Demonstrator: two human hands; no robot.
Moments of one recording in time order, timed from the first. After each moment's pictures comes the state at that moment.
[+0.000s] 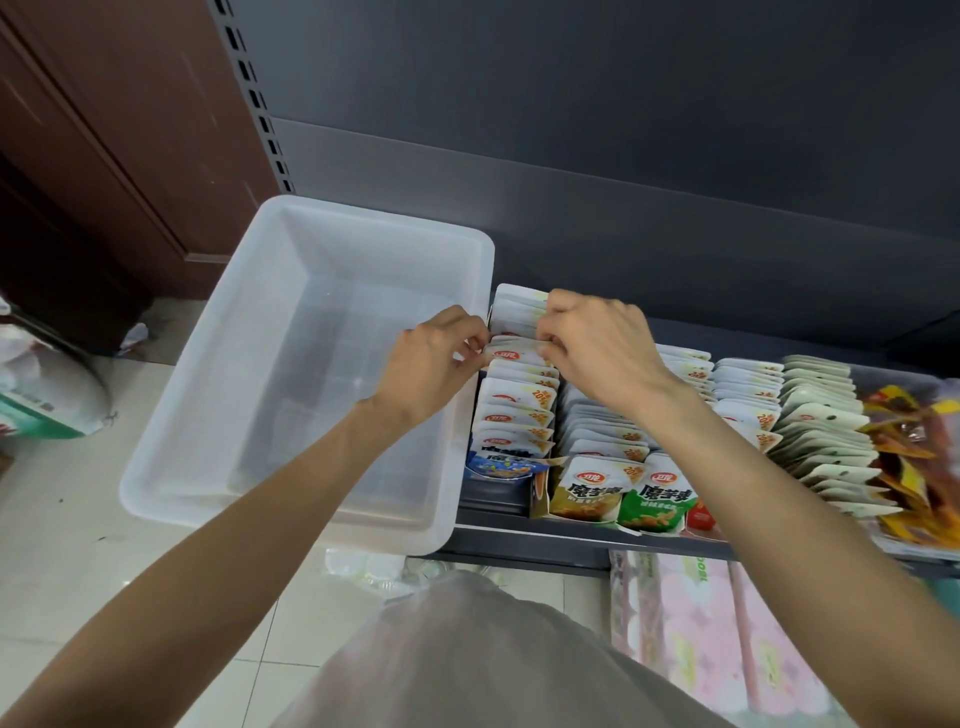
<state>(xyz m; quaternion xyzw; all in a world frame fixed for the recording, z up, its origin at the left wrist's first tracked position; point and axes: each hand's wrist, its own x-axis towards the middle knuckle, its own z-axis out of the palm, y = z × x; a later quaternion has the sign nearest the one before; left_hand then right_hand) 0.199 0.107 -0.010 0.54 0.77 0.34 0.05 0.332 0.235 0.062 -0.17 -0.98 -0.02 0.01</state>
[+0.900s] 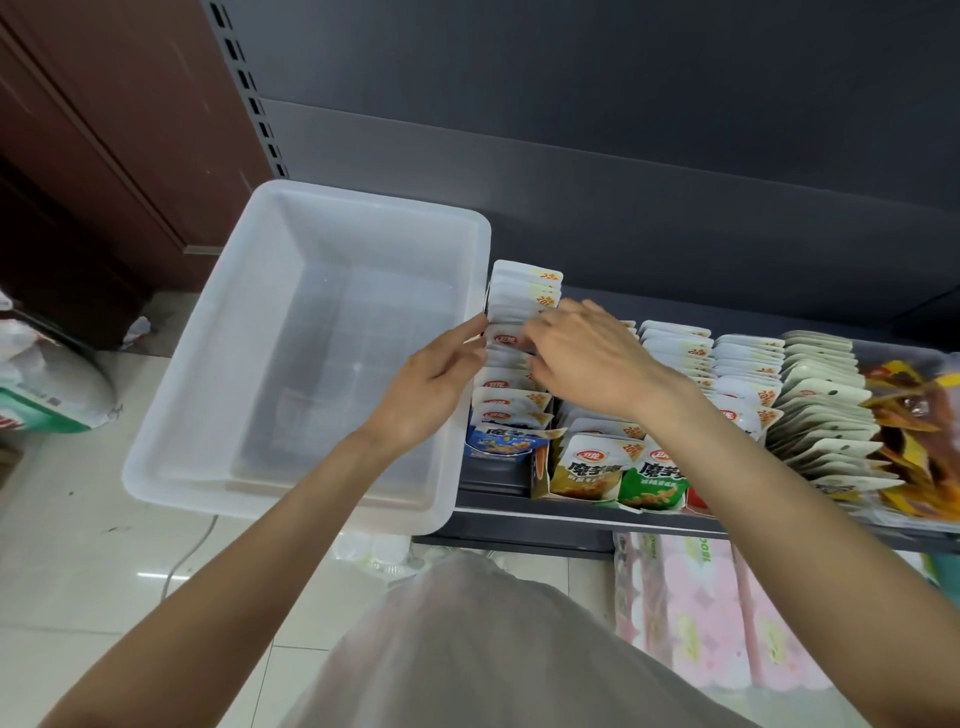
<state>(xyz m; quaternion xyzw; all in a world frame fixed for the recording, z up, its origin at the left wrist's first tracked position) 0.239 0.075 0.019 0.33 0.72 0.50 0.36 0.340 0.221 0.054 -0.12 -0.99 0.01 -0.09</state>
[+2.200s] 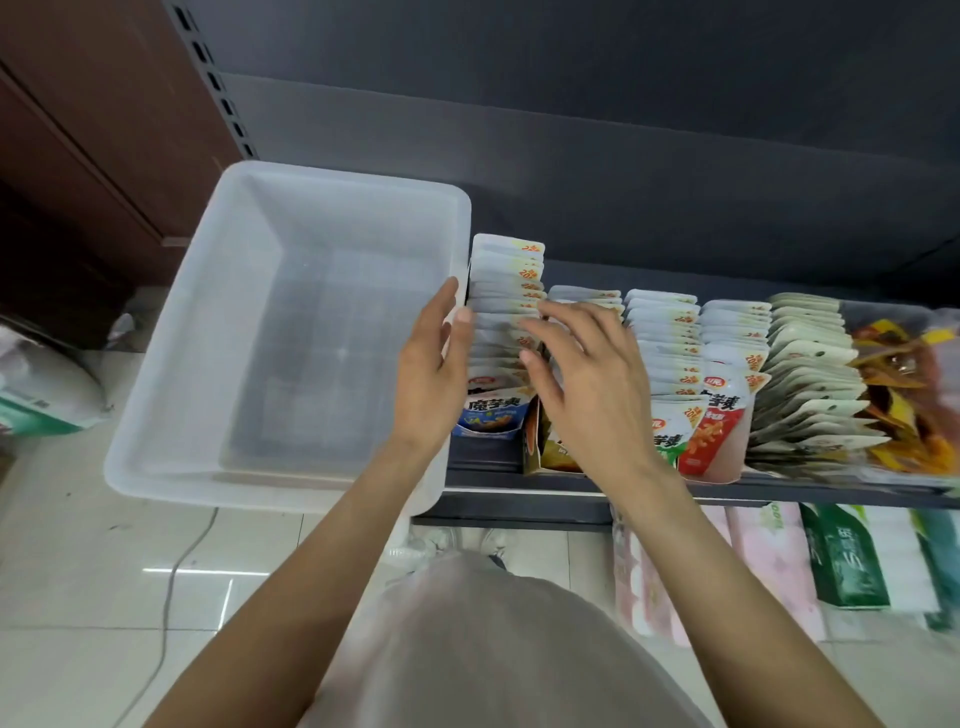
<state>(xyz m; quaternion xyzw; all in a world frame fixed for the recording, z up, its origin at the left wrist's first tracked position) 0.271 0.087 0.008 0.26 0.74 0.58 0.23 0.388 0.172 0.032 -0.27 -0.94 0.06 0.21</state>
